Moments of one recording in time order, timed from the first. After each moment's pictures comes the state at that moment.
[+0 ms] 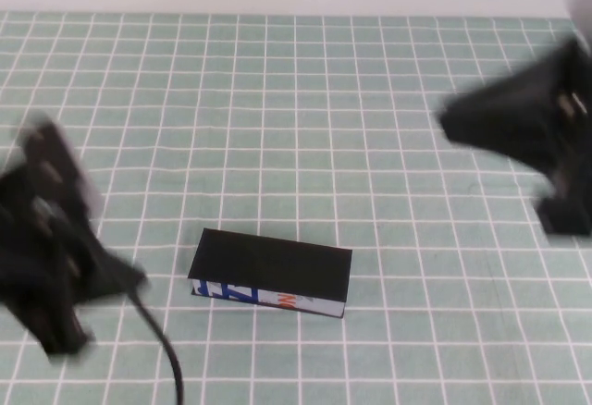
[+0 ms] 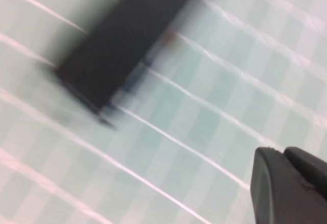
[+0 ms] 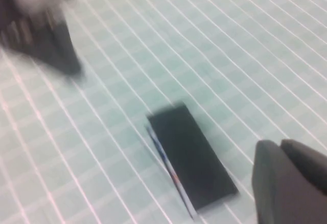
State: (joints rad) right arm 0.51 1.07 -1.26 0.55 0.91 -0.66; left arm -0.22 1.08 -0.81 -0.62 1.01 1.06
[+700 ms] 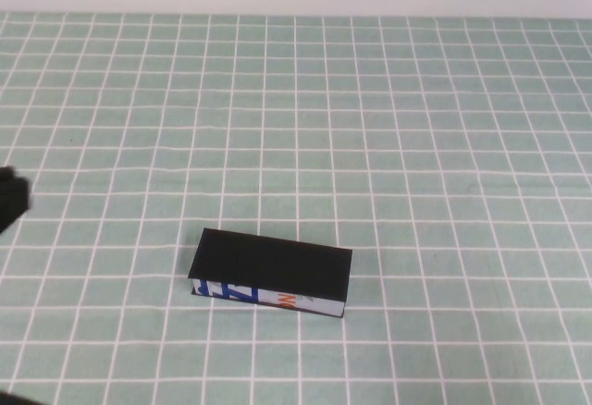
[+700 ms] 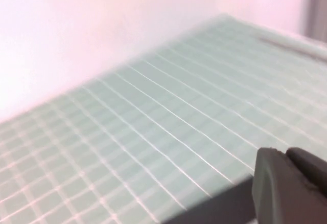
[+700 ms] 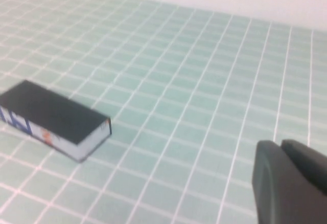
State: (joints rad) right arm 0.51 0.15 -0.45 -0.16 0.66 0.15; left arm 0.01 0.53 -0.78 -0.89 0.89 0.97
